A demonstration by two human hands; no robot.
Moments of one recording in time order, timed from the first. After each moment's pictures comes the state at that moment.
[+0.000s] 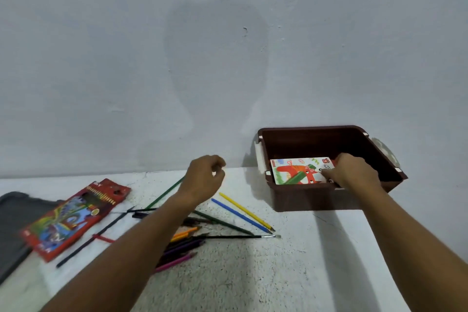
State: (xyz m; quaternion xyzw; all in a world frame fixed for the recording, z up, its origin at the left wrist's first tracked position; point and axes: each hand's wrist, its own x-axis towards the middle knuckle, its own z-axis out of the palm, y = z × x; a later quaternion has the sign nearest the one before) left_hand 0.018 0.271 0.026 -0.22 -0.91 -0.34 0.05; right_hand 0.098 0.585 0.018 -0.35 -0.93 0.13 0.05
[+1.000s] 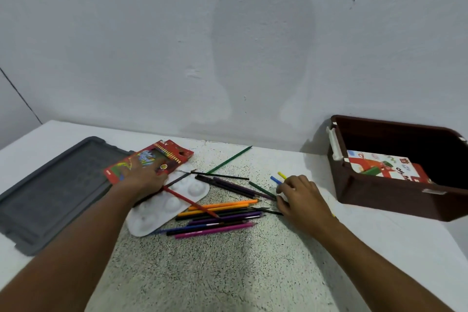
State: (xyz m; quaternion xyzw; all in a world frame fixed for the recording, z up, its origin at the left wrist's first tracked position) left_hand -0.018 -0.004 -0.058 0.10 -0.99 -0.07 -0.11; right_hand 0.089 0.370 -0.072 0.12 -0.97 0.06 0.18
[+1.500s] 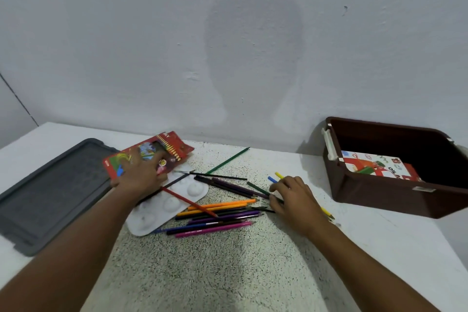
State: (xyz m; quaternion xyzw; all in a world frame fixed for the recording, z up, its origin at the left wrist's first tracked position) left_hand -0.016 -0.009 -0.055 0.04 -1.00 -0.07 -0.01; right_hand 0.098 0.357 -0.067 0.09 -0.98 0.15 0.13
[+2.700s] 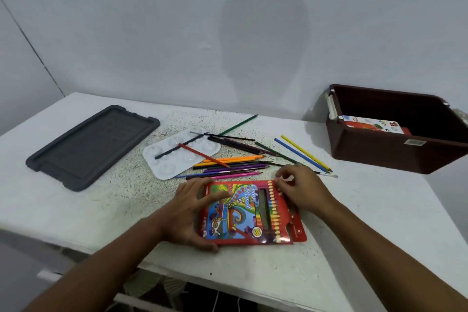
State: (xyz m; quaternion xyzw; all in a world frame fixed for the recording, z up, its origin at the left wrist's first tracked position) left_hand 0.183 0.035 -0.084 -0.38 -0.91 -0.15 -0.02; right_hand 0.179 0.343 -0.057 0.00 -0.95 0.31 0.00
